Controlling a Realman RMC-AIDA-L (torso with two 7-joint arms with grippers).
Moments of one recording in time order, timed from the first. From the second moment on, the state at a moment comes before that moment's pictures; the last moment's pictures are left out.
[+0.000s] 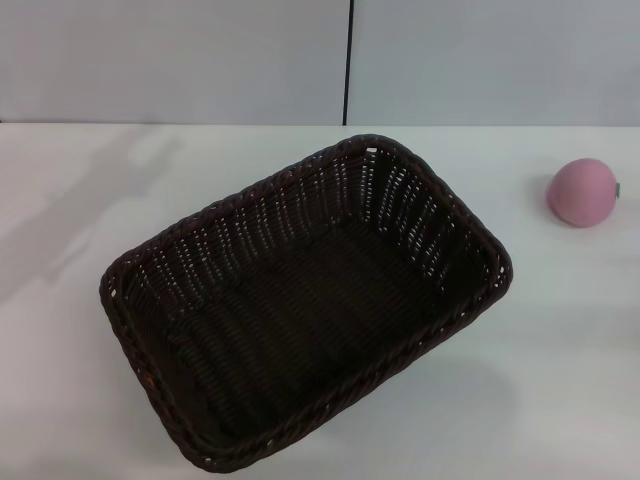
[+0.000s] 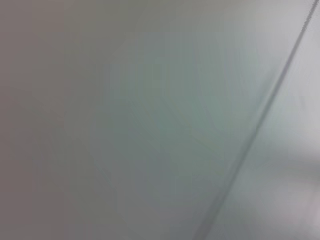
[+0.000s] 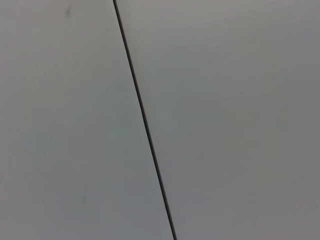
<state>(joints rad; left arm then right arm) -0.36 -1.94 1.03 0.44 0.83 1.63 -1.44 0.38 2.08 -0.27 -0.11 -0.90 -1.35 0.50</state>
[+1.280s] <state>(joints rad) -0.79 -2.02 0.96 1.17 2.44 1.68 -2.24 0.38 2.08 -0.27 -0.09 -0.90 -1.34 0.51</state>
